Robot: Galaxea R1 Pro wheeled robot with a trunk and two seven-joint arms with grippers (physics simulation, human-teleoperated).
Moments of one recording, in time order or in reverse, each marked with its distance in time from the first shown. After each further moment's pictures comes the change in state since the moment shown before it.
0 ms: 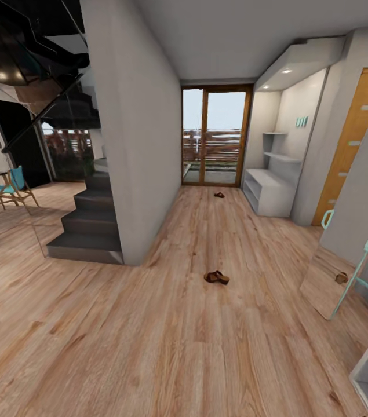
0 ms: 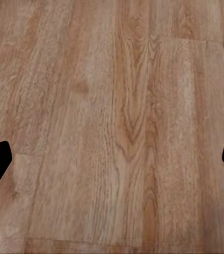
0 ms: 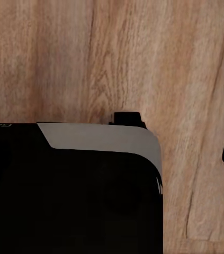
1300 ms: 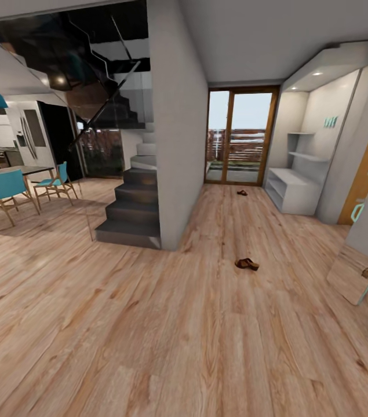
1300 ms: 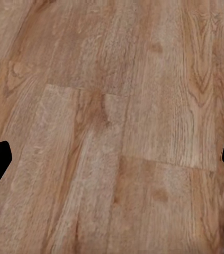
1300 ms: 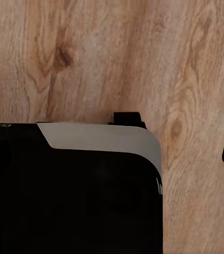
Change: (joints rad) left arm 0.000 0.000 -0.003 -0.046 -0.002 0.002 0.000; right arm 0.000 0.000 -0.001 0.000 0.000 0.000 0.000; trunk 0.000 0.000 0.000
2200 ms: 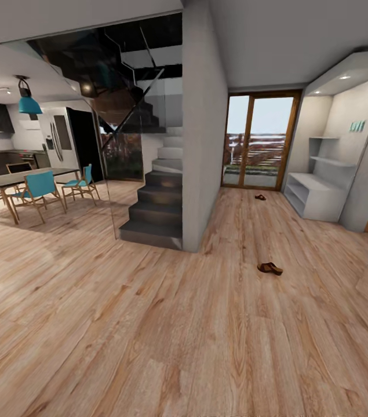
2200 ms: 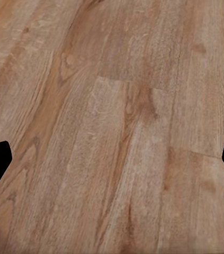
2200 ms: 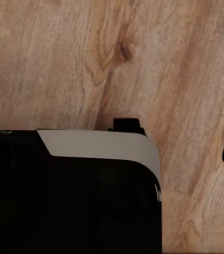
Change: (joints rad) left arm 0.000 0.000 -0.001 0.000 0.000 -0.001 0.000; right arm 0.000 -0.001 -0.001 0.000 0.000 0.000 0.000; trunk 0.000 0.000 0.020
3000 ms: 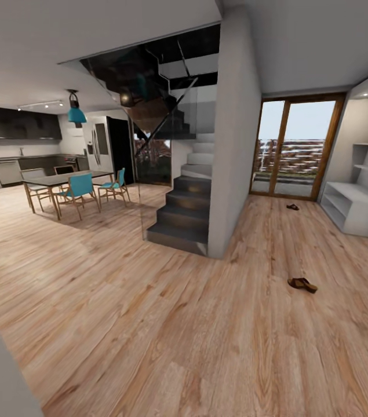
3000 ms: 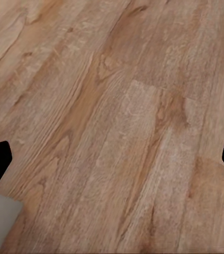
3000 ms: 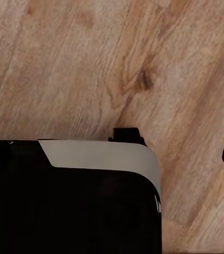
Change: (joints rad) left arm 0.000 0.000 0.000 0.000 0.000 0.000 0.000; right arm 0.000 0.000 0.000 0.000 0.000 0.000 0.000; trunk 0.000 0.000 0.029
